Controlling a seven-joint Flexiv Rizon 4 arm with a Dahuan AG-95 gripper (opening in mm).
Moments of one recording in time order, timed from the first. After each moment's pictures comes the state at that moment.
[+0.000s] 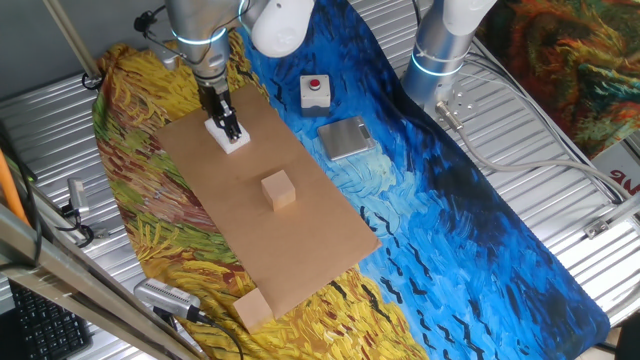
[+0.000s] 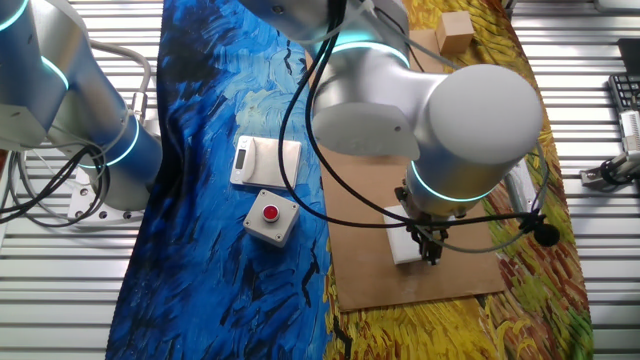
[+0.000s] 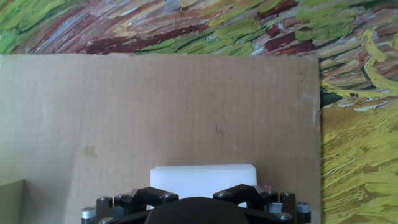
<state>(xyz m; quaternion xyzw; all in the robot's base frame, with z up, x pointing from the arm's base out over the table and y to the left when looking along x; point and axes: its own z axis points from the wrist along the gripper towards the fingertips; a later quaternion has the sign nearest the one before) 0.528 -0.118 0.046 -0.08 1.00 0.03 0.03</state>
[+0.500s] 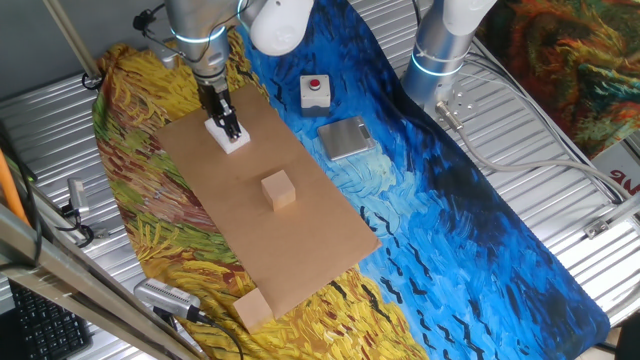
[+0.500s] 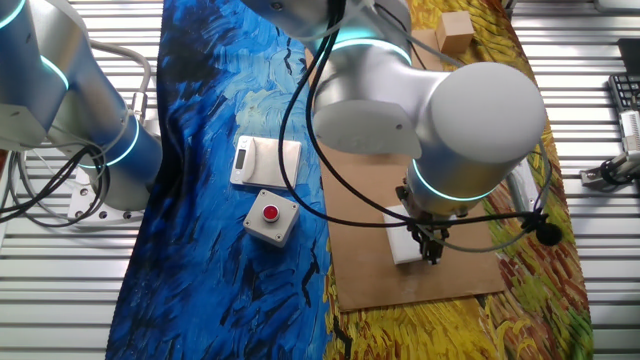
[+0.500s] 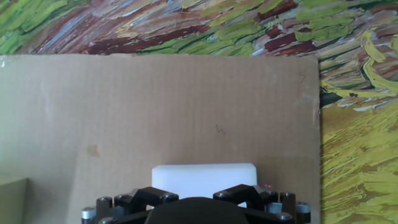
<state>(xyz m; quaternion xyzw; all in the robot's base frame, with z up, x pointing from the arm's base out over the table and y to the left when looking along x) 0.529 -0.118 0.047 -0.09 1.00 0.03 0.03</state>
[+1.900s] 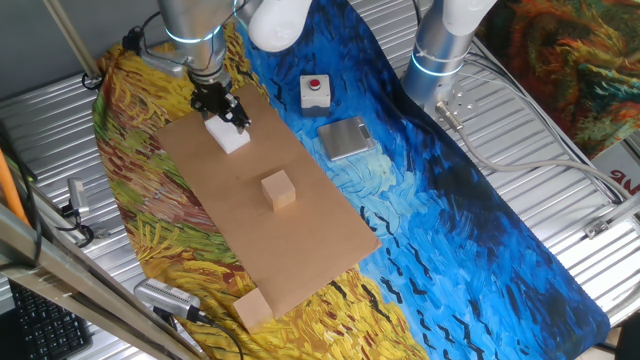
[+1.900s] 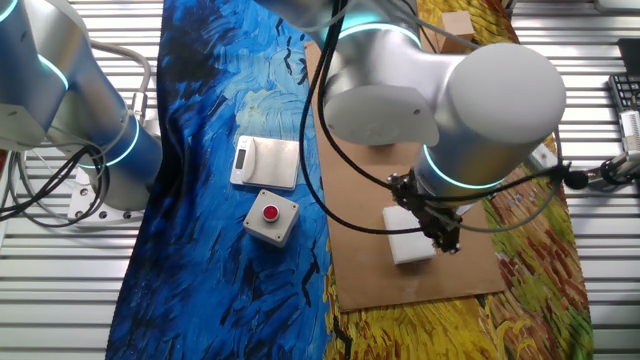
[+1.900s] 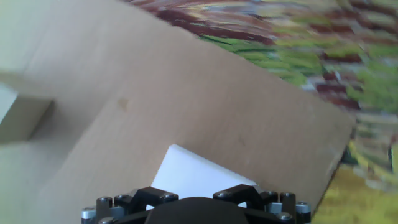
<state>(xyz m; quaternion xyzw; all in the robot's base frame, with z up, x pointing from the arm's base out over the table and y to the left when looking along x) 0.524 -0.117 0.061 -0.36 0.93 0.01 0.01</state>
